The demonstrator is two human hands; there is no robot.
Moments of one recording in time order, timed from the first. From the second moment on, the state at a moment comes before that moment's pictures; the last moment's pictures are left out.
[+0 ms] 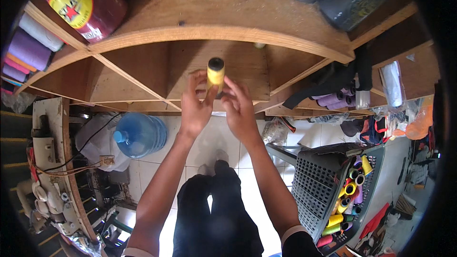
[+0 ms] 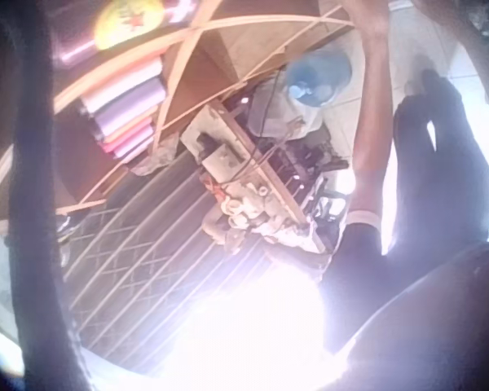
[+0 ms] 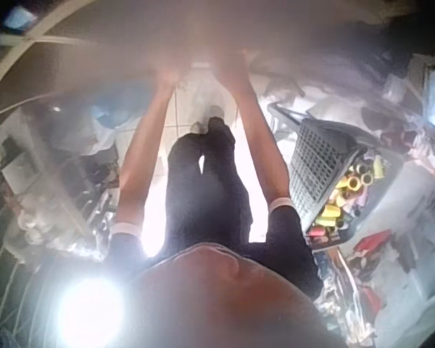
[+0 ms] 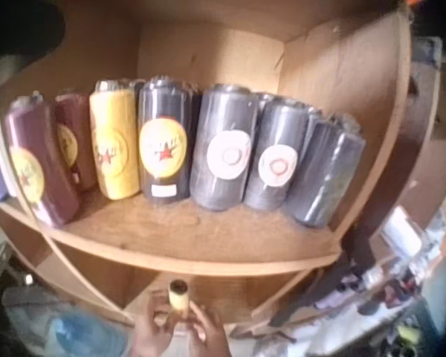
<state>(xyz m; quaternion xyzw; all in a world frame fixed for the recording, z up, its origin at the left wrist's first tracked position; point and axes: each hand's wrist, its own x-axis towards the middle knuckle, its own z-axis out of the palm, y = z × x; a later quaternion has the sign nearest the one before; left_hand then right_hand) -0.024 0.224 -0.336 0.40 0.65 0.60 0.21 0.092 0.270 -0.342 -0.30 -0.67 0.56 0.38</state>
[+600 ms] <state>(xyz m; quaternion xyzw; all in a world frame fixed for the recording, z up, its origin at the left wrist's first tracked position) -0.112 0.318 -0.409 0.26 0.73 0.62 0.11 -0.060 0.380 -0.387 -0.25 -0.71 0.59 0.30</state>
